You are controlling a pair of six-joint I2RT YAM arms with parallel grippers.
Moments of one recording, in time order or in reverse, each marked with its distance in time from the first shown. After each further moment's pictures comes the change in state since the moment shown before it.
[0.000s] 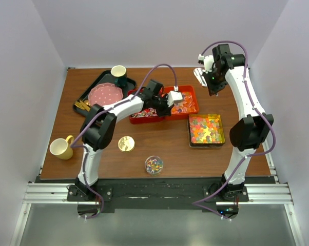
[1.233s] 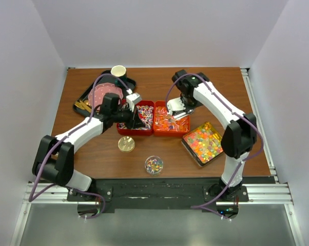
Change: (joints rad) left arm 0.249 -0.670 -0.744 0.206 0.192 -0.536; right arm 0.364 -0.057 -0.306 -0.005 0.380 -1.089
